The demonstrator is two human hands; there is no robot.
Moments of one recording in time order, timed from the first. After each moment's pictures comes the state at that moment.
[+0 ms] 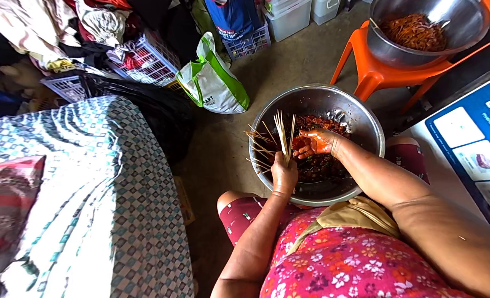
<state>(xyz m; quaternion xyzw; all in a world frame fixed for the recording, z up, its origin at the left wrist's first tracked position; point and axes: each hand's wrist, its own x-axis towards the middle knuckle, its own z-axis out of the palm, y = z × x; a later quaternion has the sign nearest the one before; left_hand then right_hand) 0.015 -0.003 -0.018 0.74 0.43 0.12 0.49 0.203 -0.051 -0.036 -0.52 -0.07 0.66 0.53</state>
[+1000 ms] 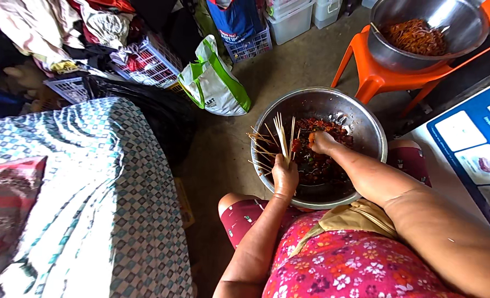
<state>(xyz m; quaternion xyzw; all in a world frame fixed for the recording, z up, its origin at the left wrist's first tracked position) 0.016 0.002 -0.014 0.74 0.45 0.12 0.48 0.229 -0.036 -0.090 -0.86 -0.40 0.31 0.11</state>
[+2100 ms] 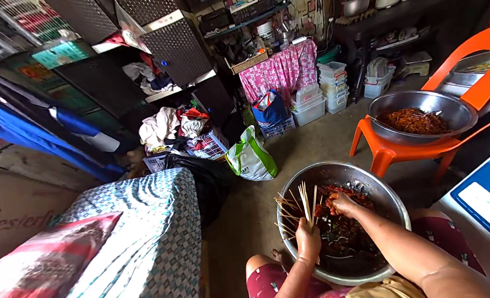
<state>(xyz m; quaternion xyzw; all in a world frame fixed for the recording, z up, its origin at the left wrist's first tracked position) 0.019 0.004 -0.016 0.74 0.45 0.10 0.49 0.222 -0.036 -0.062 -0.75 -0.17 0.47 0.44</state>
